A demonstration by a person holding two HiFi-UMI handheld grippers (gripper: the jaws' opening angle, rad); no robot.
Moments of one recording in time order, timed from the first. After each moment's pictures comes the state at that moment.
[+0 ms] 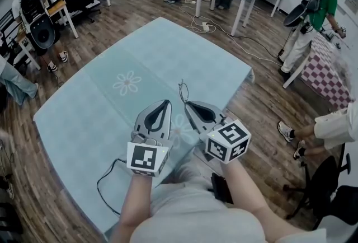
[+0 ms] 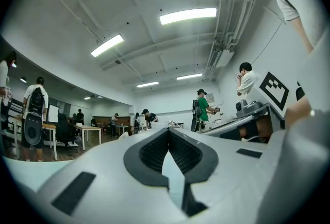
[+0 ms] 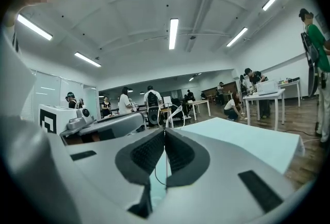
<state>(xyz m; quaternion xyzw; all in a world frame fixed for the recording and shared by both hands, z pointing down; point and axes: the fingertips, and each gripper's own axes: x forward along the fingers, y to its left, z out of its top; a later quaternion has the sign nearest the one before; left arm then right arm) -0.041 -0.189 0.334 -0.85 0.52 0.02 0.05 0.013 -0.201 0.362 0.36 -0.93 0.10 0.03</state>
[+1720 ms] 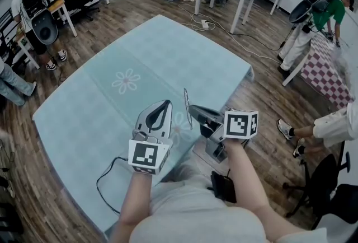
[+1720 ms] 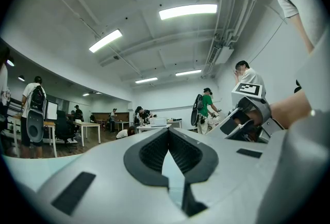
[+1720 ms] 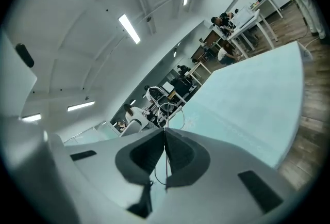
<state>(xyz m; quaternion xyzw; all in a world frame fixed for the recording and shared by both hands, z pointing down) -0.041 -0.192 0.355 -0.86 0.51 0.01 0.05 0.021 -0.202 0.402 0.26 -0.87 0.42 -0.02</state>
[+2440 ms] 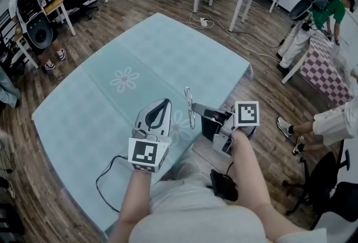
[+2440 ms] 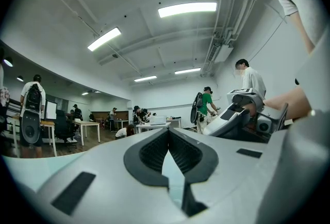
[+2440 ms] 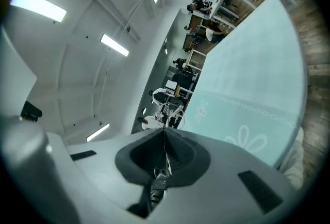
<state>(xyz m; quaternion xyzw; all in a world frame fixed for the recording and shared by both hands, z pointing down) -0.037 -0.190 0.361 -0.86 0.50 0.00 0.05 0.039 -0.201 0.402 0.19 -0.82 0.53 -0.07</state>
